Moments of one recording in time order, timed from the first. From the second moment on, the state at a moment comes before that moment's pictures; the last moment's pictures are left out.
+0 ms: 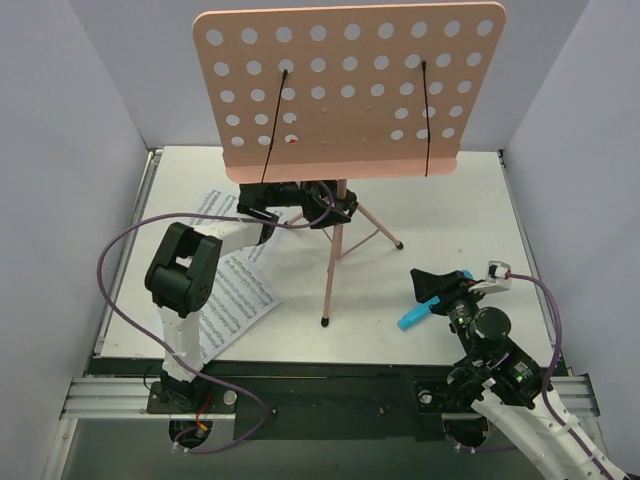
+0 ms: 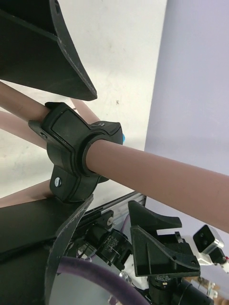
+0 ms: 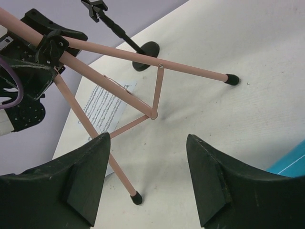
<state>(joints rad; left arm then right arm) -0.47 2.03 1.31 1.27 1.17 -0.75 0.65 0.16 0.34 -0.30 0.42 0.75</state>
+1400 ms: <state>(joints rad) -0.19 1.87 1.14 1.31 1.28 -1.03 0.65 0.19 0.35 -0.29 0.36 0.69</state>
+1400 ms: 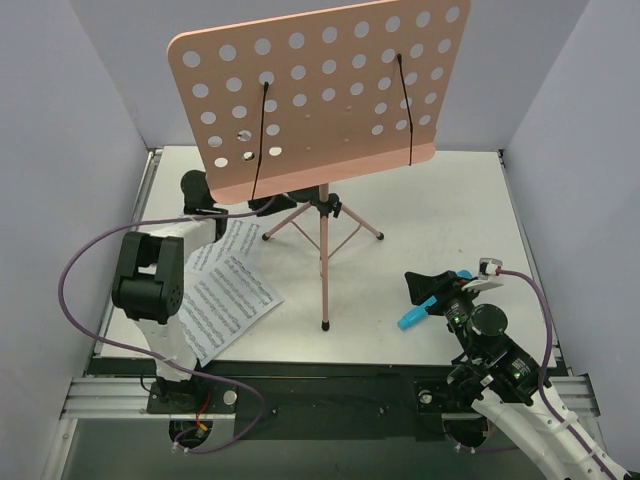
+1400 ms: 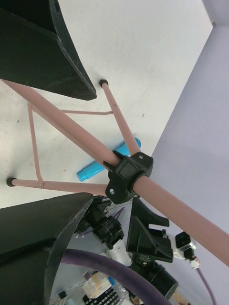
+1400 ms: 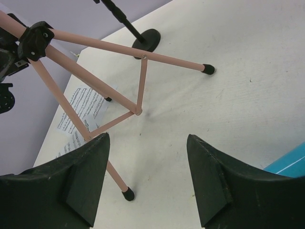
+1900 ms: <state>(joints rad) -0.05 1.31 0.69 0.83 0.81 -0.74 0.65 0.20 0.34 -0.29 0.34 0.68</state>
